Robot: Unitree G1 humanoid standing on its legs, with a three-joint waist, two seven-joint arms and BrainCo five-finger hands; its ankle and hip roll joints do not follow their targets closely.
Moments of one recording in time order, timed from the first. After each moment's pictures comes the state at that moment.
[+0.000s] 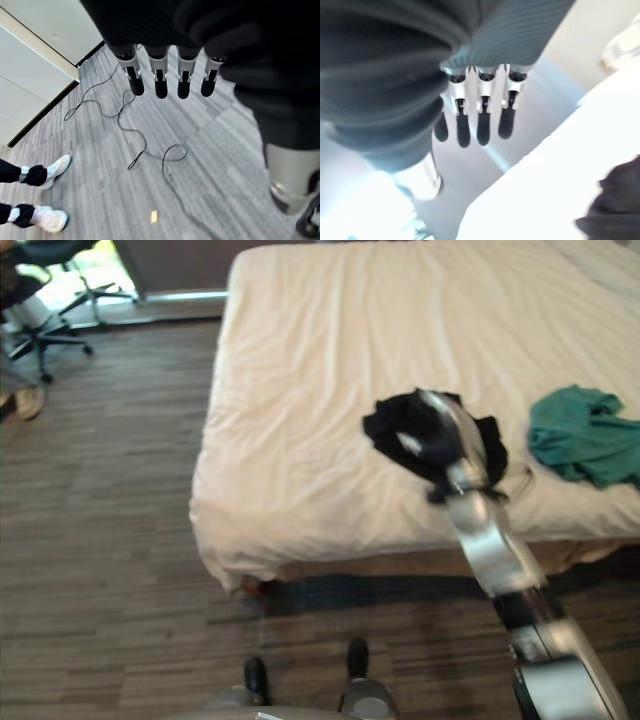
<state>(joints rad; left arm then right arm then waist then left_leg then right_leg) 0.25 0.26 -0.16 1.33 0.39 0.11 0.31 -0.71 -0.70 0.37 0.16 -0.24 -0.02 -0.30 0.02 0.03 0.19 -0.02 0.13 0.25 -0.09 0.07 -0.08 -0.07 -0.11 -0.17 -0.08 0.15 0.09</state>
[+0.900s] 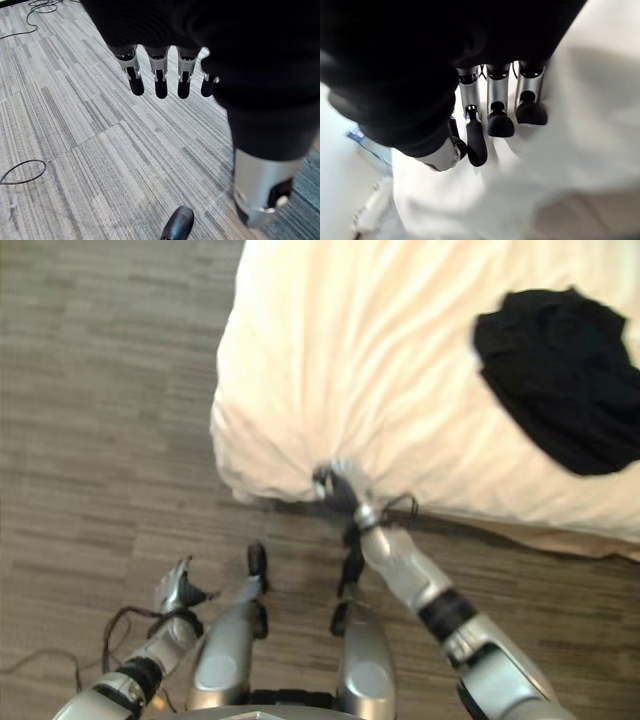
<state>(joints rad) -0.22 0.25 -0.29 1.10 0.31 0.06 0.47 -0.31 -0.53 0.61 0.19 -0.38 -0.07 -0.21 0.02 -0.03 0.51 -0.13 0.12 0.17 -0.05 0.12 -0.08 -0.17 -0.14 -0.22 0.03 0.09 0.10</state>
